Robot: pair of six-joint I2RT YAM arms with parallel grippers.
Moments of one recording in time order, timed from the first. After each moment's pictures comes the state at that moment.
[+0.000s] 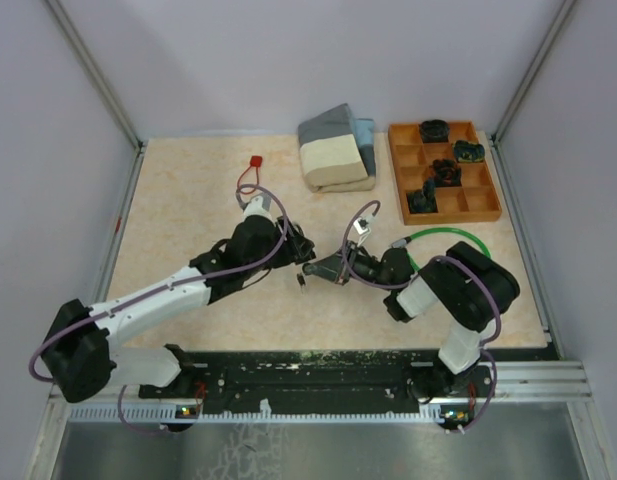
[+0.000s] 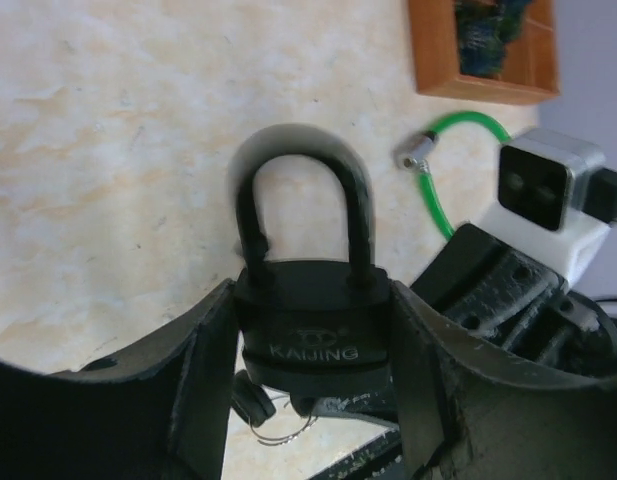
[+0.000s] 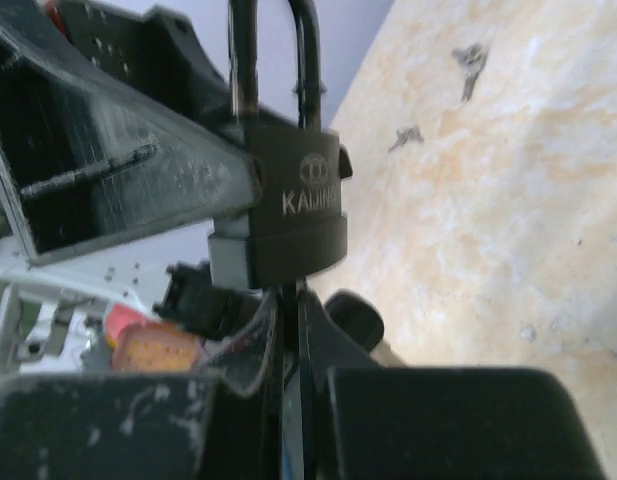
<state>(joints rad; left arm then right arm) -0.84 1.29 0.85 -0.11 -0.21 -0.92 0.62 1.74 0.35 1.45 -0.55 1.08</state>
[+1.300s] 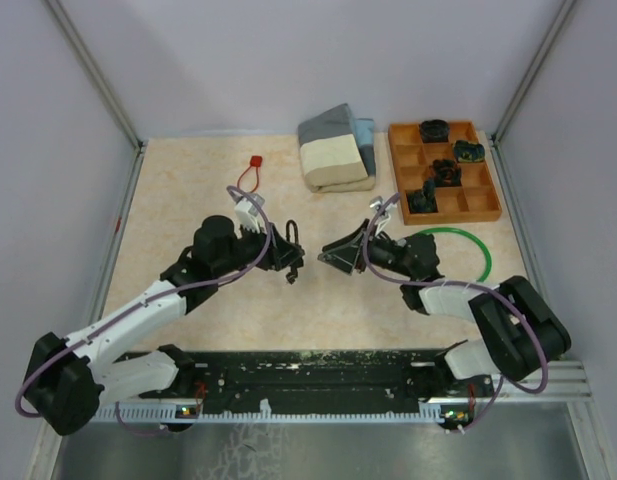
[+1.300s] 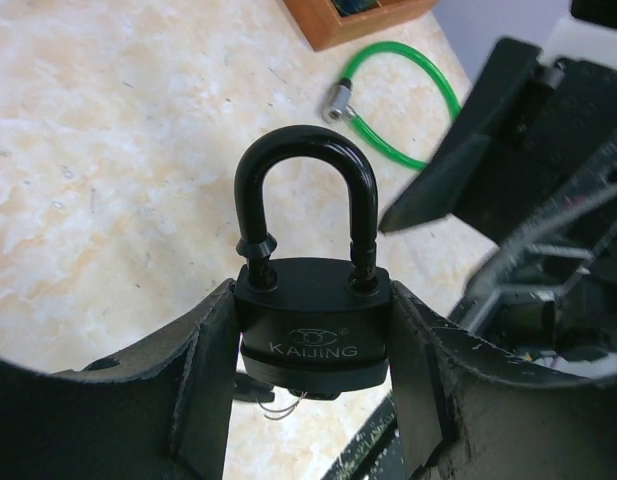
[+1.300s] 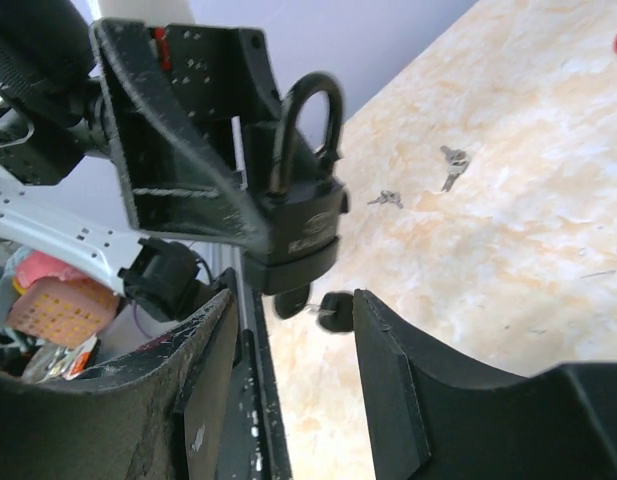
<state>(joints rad) -0.67 1.08 0.68 0.11 0.21 -0.55 0.50 1.38 0.38 1.18 -0.73 0.80</state>
